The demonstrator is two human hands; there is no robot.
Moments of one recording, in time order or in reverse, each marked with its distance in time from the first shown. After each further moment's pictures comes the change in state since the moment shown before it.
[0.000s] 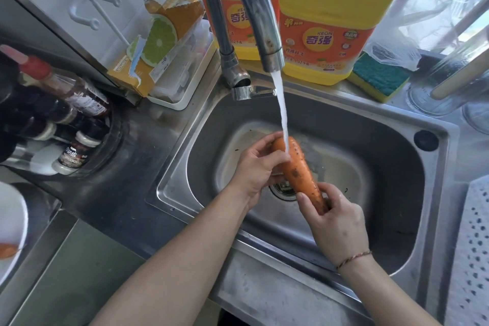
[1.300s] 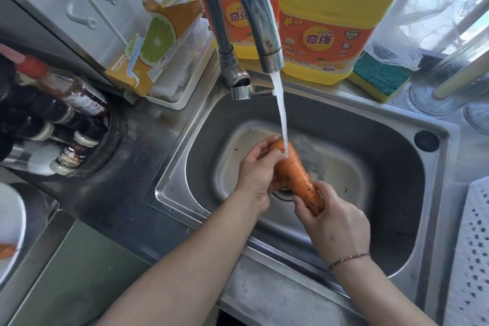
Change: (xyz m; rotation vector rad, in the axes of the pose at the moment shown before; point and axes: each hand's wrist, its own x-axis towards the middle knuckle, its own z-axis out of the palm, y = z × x) left_hand -0.001 -0.007 0.016 -0.171 0.230 -0.072; right_hand 0.003 0.004 0.006 -0.399 0.104 -0.215
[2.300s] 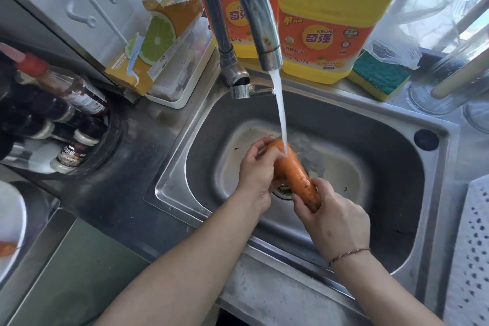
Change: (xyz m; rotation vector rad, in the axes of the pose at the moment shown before) left_hand 0.003 -0.005 0.002 -0.018 0.039 0.027; right_hand 0.005 -0.004 -0.004 -0.089 -0.020 -0.067
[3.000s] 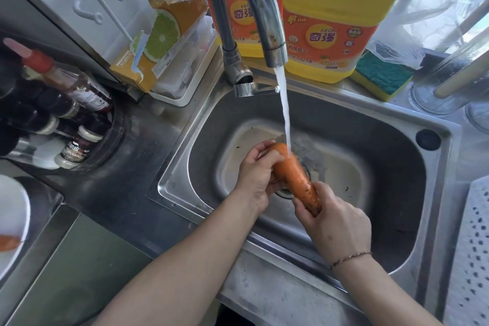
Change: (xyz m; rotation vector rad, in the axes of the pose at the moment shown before) left_hand 0.003 -0.005 -0.013 -0.007 -0.043 -0.038; right_hand -0.009 0.003 0.003 0.009 -0.002 -0.035
